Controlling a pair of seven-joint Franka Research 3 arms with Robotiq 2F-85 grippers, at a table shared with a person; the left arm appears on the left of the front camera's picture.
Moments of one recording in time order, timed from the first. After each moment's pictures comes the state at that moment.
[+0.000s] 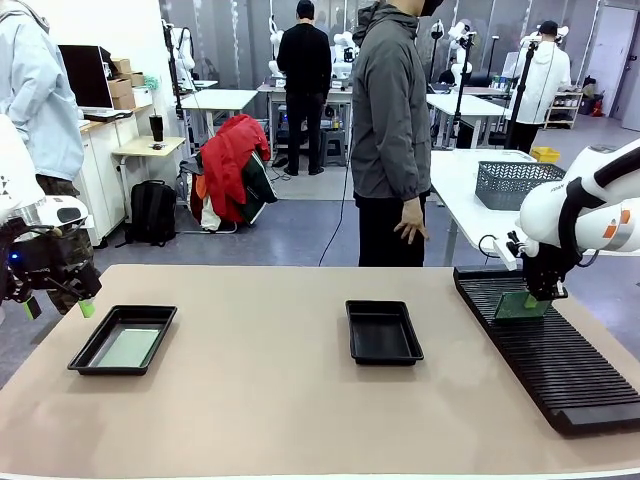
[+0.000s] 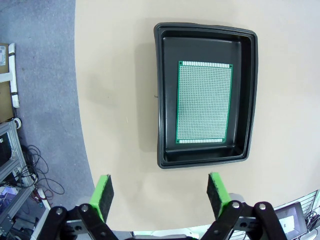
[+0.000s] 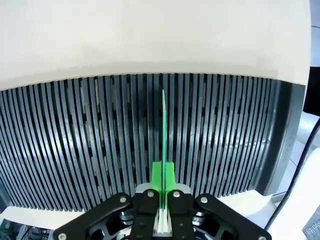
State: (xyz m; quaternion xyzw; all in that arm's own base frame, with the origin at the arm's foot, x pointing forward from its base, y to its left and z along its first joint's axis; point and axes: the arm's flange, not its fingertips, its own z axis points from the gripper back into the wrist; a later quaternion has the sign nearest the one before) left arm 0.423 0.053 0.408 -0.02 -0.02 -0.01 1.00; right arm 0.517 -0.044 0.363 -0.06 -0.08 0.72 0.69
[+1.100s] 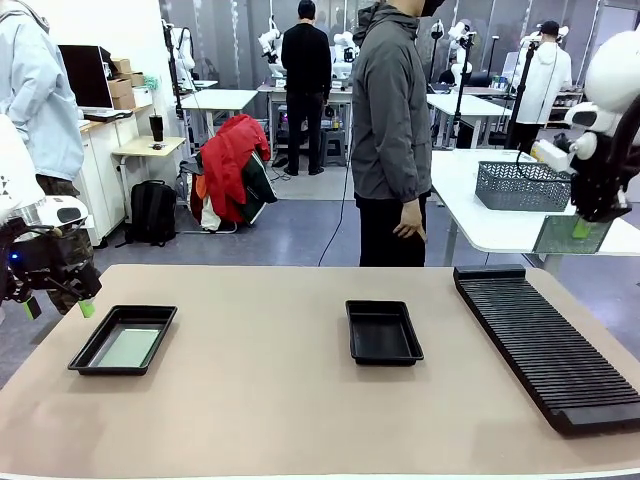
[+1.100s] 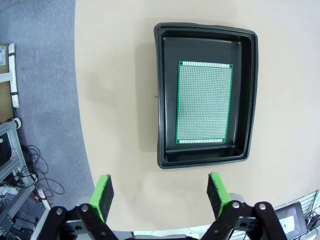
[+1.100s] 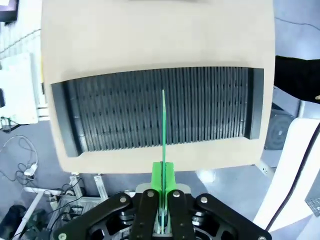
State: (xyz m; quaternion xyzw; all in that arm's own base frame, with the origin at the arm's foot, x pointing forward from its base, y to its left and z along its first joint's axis) left arm 0.423 0.053 0.408 -0.02 -0.02 -0.01 1.00; right arm 0.461 -0.050 0.574 -0.02 -0.05 0.70 0.71
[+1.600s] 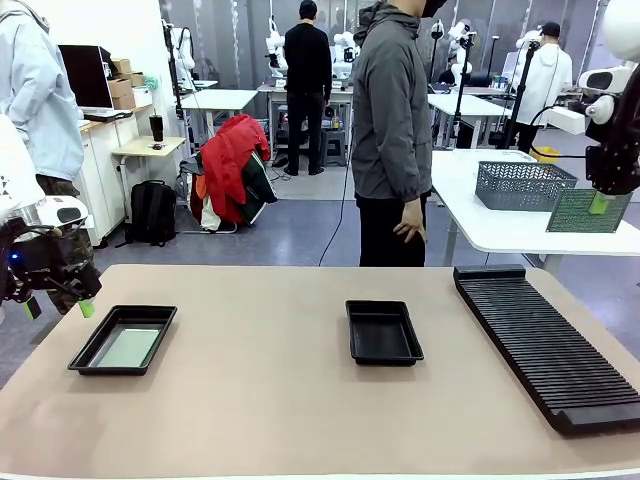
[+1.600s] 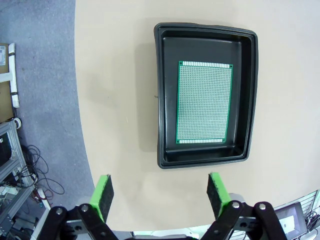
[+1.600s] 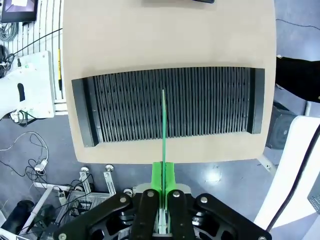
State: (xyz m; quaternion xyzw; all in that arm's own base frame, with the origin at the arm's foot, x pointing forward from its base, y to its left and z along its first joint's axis) left arm 0.423 0.053 0.408 -0.02 -0.02 -0.01 1.00; right arm 0.458 -0.050 0.613 -0.01 -0.03 0.70 0.71
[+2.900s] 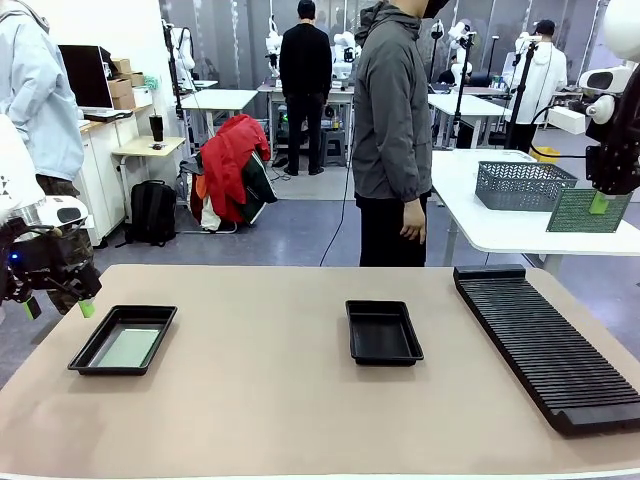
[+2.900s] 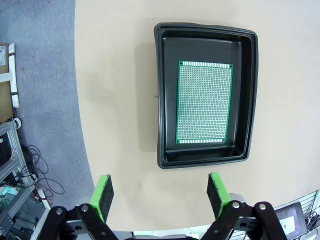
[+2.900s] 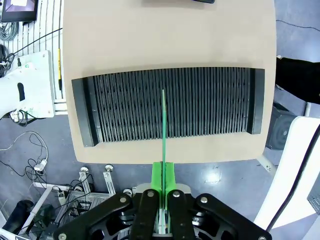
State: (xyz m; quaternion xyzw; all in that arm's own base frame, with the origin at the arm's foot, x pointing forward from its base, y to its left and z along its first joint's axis) left arm 0.423 0.053 0.408 -0.02 -0.02 -0.01 1.00; right arm 0.458 -0.051 0.613 -0.01 -0.03 0.70 0.71
